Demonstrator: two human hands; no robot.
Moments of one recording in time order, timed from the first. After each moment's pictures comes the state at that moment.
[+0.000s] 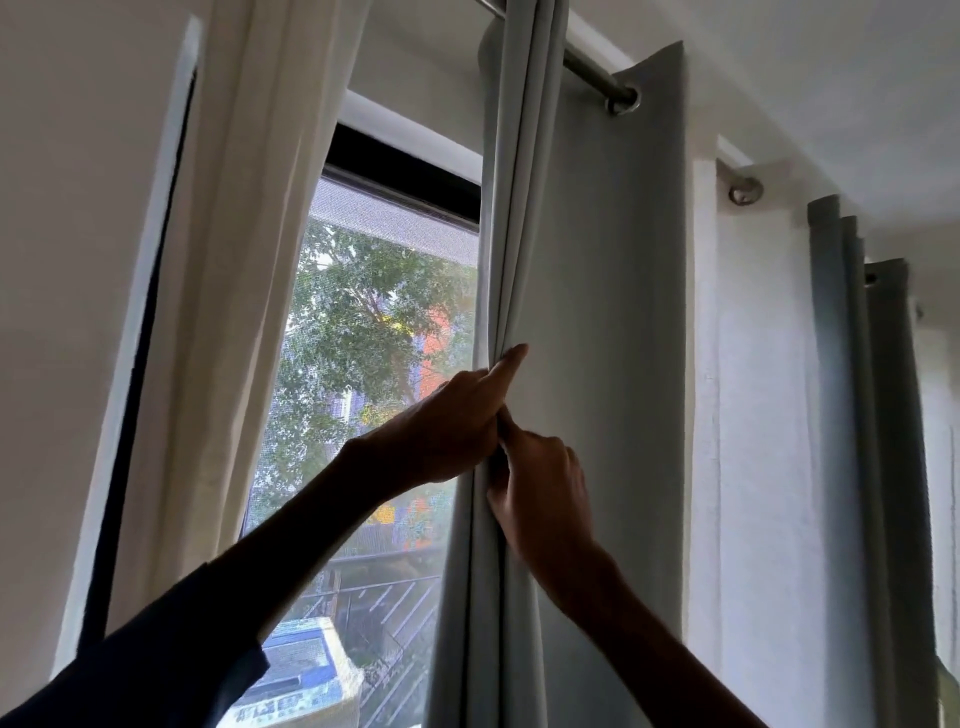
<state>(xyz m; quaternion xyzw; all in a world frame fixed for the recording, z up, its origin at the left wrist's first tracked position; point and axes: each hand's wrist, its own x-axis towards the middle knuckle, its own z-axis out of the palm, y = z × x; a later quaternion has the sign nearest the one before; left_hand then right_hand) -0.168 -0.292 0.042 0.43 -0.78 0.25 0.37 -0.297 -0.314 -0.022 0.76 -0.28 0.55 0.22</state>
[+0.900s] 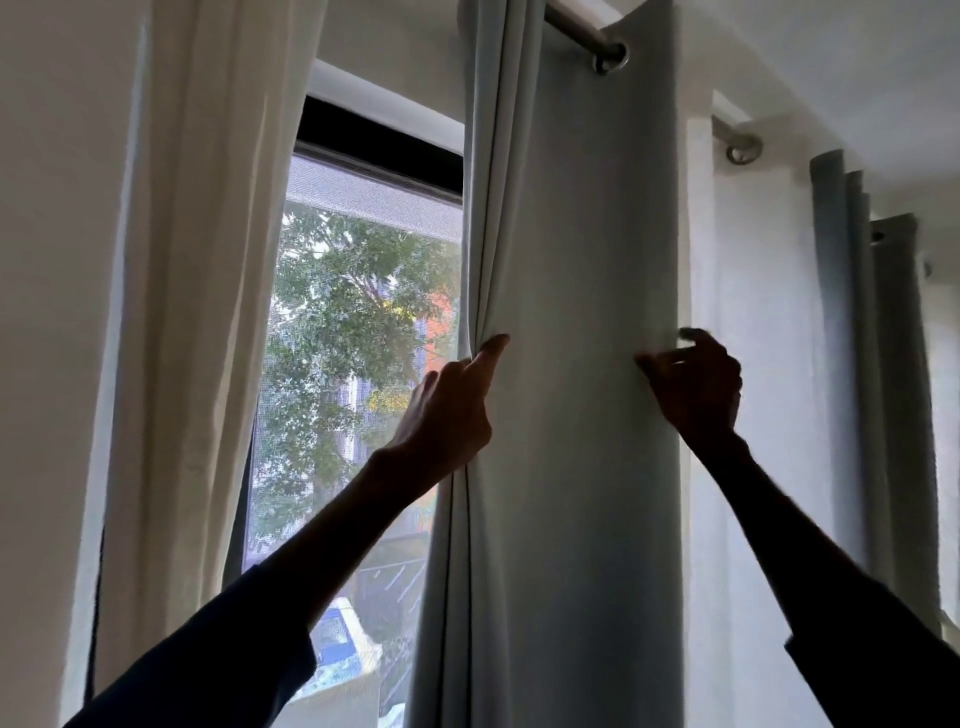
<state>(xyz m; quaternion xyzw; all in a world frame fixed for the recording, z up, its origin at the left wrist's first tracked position) -0.178 -0.311 0.021 0.50 -0.67 0.33 0.44 -0.417 -0.445 0.039 0.59 -0.41 0.70 0.02</state>
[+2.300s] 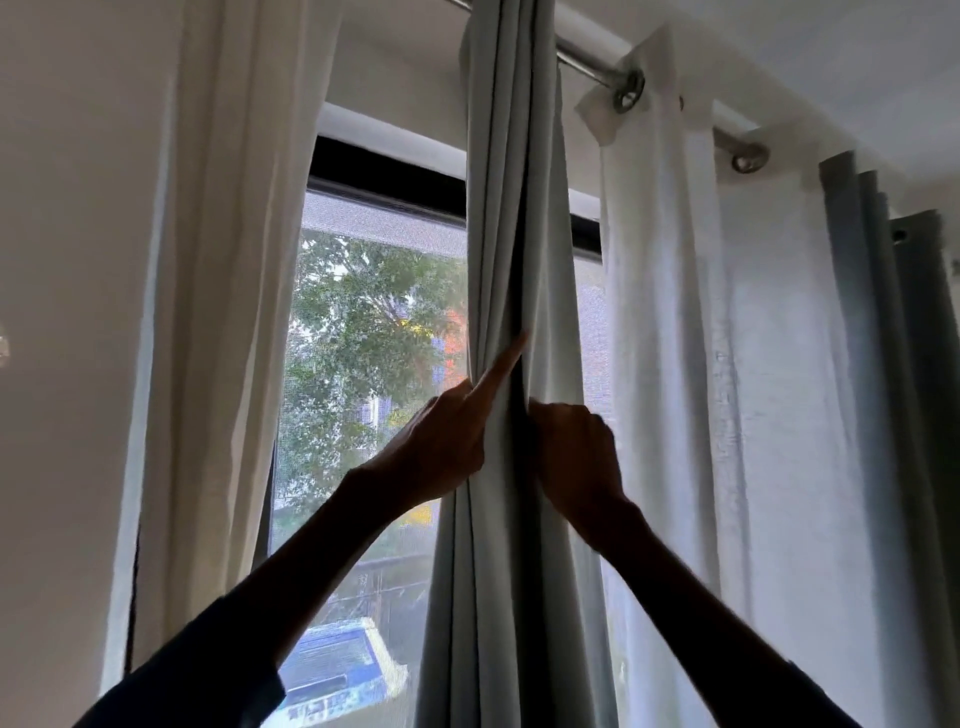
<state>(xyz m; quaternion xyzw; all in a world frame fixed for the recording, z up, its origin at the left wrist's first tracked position) -0.169 -0.290 0.022 0.43 -0.76 0.29 0.40 -0.320 -0.360 -0.004 0.75 -0.31 0.54 0.23</state>
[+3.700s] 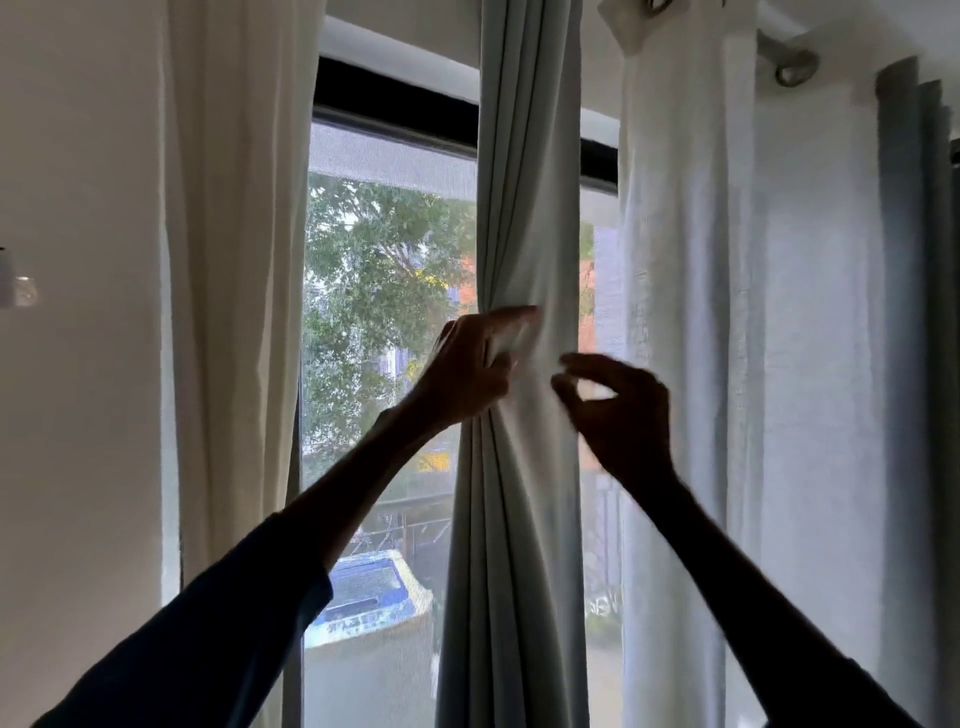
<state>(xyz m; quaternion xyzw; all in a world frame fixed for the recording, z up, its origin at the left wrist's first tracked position) -0.170 -0.292 0.018 0.42 -0.74 0.20 0.49 -0.332 -0.374 -0.042 0.69 -0.19 0.70 -0.02</state>
